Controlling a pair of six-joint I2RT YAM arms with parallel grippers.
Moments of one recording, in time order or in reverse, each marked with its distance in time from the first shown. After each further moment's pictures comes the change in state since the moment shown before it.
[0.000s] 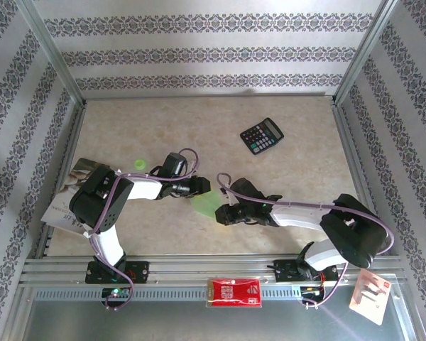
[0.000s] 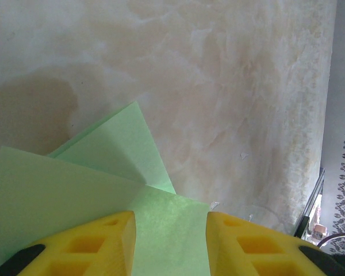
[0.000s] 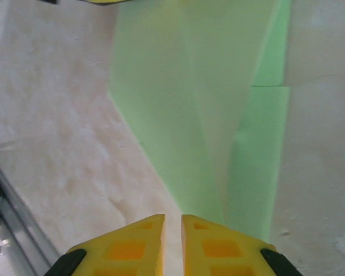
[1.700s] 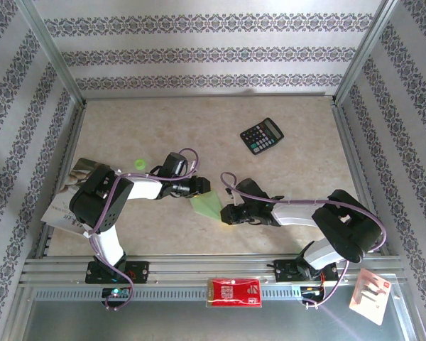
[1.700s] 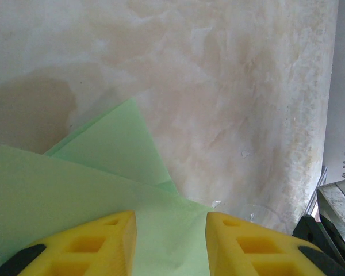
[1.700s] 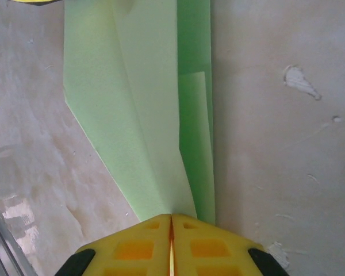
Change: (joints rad) left arm 0.000 0.000 0.005 -0.014 0.000 0.014; right arm -0.066 0.045 -0.067 0.097 -0.044 -0.020
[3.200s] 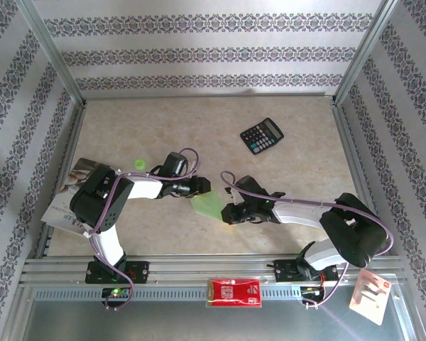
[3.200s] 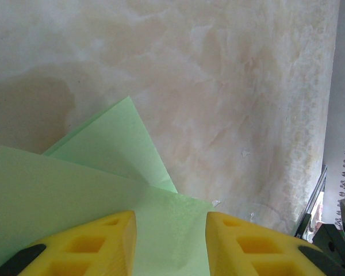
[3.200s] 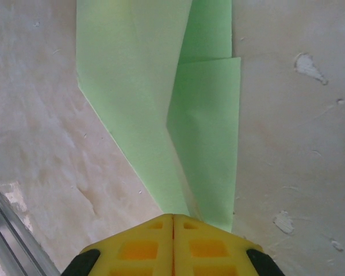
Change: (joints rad) left arm 0.000 0.004 0.008 -0.012 0.004 0.001; right arm 0.000 -0.048 0.067 -0.176 -0.001 -0.039
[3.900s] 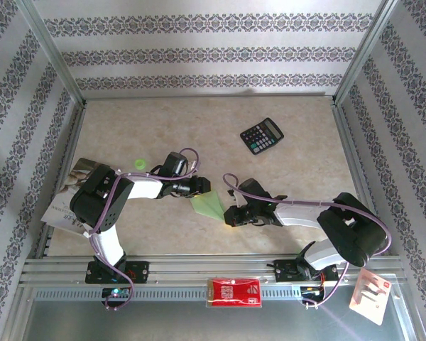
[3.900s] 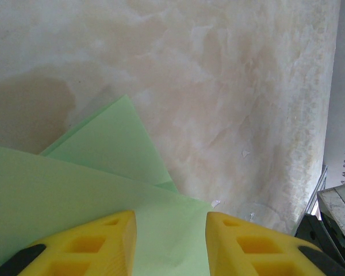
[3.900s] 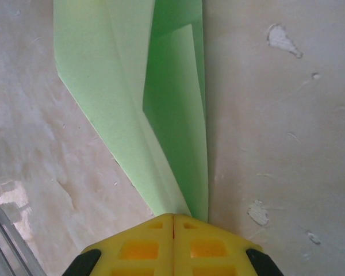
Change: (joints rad) left arm 0.000 0.000 0.002 -0.004 0.000 0.001; right arm -0.025 0.011 -0.070 0.084 -0.027 -0.013
